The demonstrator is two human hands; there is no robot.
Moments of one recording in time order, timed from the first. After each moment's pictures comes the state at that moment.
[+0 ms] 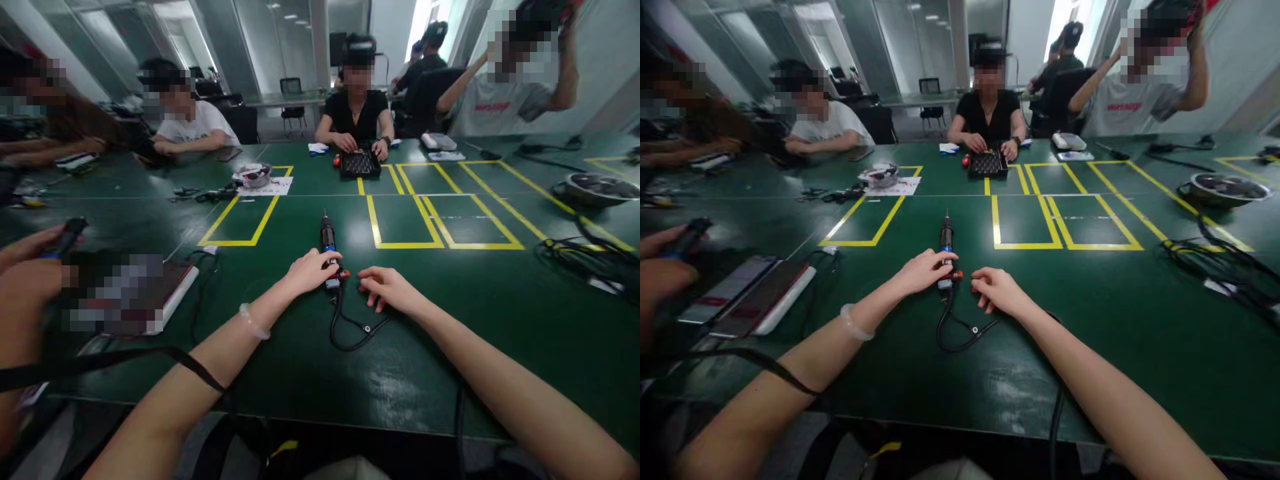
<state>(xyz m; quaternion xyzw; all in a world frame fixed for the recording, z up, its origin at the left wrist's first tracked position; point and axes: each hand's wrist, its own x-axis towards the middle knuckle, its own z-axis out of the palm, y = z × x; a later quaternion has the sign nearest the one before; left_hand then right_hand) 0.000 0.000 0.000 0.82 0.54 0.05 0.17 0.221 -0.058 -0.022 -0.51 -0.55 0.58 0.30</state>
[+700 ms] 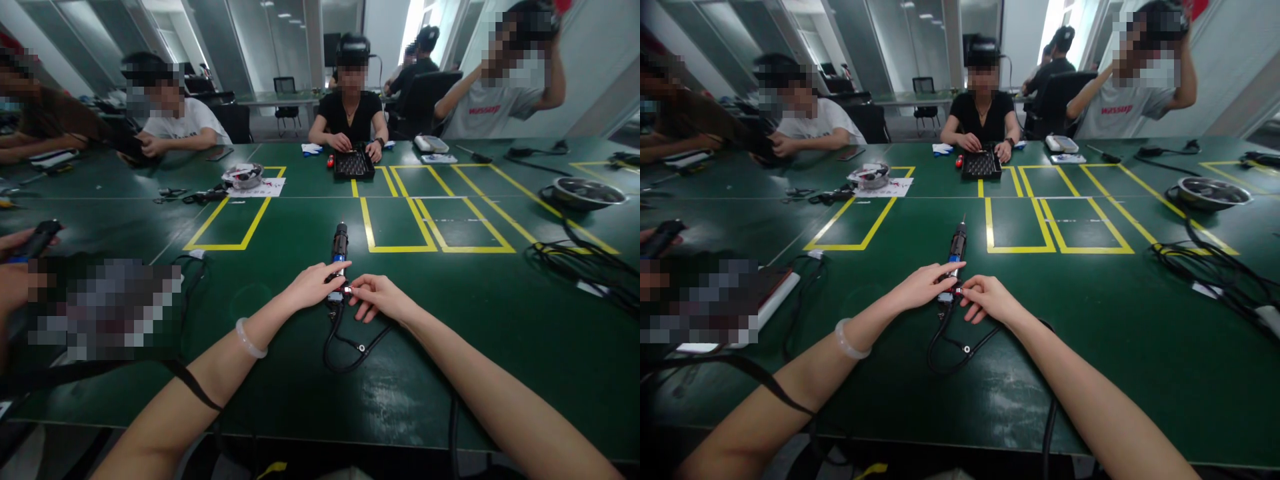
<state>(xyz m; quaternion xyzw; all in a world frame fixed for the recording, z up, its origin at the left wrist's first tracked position) 0.016 -0.010 -0.003 0.86 0.45 0.08 0.23 0.217 -0.059 -0.021 -0.51 -0.49 0.64 0.29</state>
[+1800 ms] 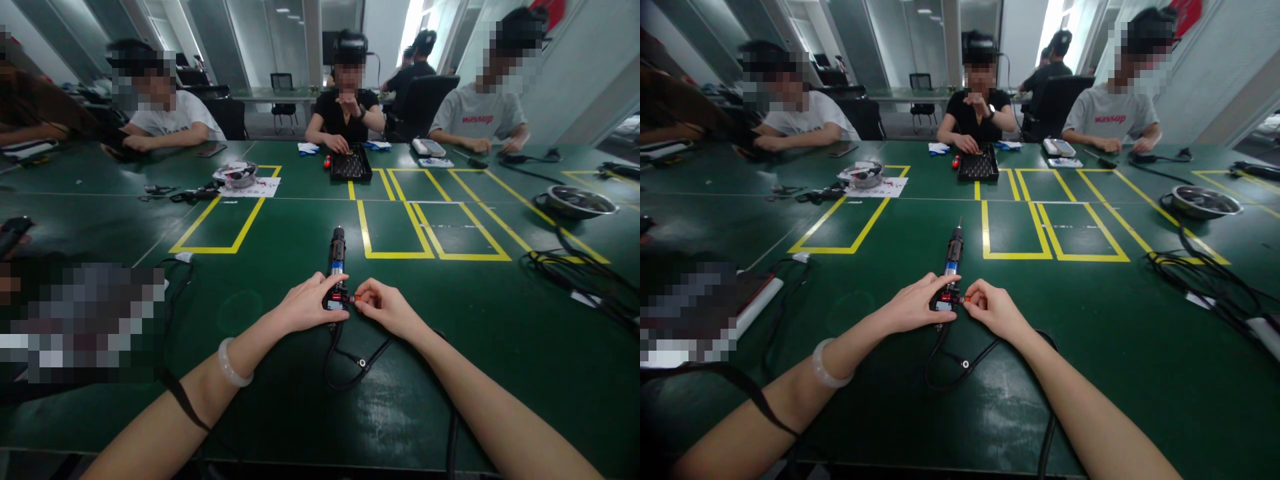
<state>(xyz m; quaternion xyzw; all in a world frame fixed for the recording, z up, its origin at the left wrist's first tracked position) 0.016 -0.028 0.000 0.86 0.46 0.03 0.22 0.238 -0.061 -0.033 -0.49 -0.68 0.43 0.33</state>
